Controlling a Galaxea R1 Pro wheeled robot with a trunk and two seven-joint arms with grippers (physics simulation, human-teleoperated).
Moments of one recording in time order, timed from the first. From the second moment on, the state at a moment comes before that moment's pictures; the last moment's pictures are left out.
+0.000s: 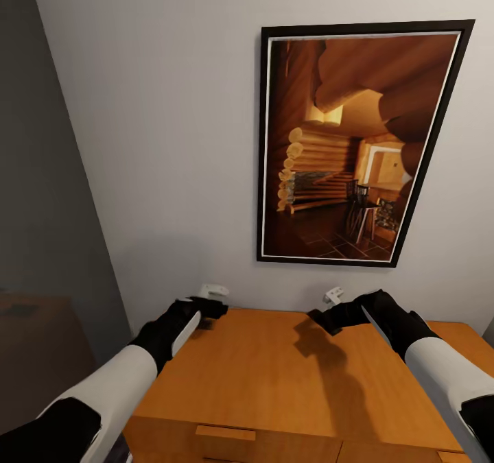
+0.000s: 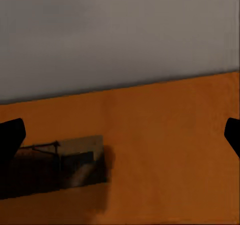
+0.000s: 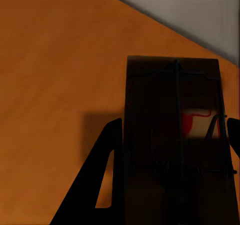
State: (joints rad) left arm -0.87 -0.07 -0.39 -0.55 0.26 0.43 0.03; right arm -0.90 -0.24 0.32 -0.55 0.05 0.55 0.79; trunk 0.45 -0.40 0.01
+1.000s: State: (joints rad) left arm -0.87 0.23 -0.97 -0.56 0.13 0.07 -0.28; right arm -0.90 -0.21 0.32 -0.53 0.05 0.54 0.70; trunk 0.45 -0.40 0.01
